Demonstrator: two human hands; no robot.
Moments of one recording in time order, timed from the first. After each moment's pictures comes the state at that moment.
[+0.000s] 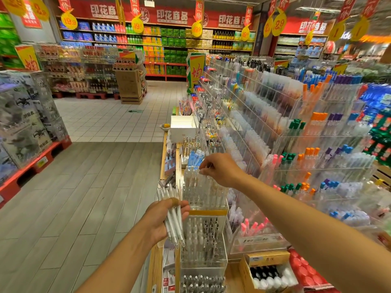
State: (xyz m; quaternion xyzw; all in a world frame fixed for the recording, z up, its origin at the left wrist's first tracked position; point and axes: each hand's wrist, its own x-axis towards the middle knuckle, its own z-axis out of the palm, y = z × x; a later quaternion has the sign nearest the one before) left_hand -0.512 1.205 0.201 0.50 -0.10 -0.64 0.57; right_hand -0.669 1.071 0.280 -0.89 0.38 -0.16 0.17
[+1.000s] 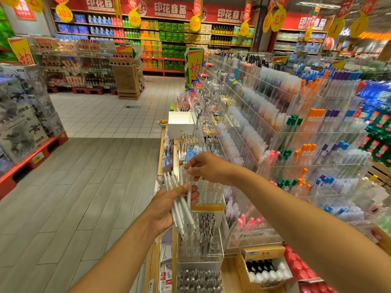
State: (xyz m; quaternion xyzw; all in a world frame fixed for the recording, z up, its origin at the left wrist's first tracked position) left_hand -0.530 1.198 0.216 0.42 -0.16 -0.66 0.60; right_hand -0.656 1.099 0.298 -0.82 0.36 -0.12 0.42
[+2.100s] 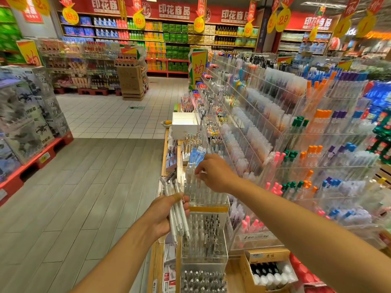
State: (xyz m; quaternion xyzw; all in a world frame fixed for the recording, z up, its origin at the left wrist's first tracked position) left_hand -0.518 1.206 0.208 0.50 -0.12 -0.64 0.57; right_hand -0.654 1.082 0.262 -0.92 0.38 -0.12 0.07
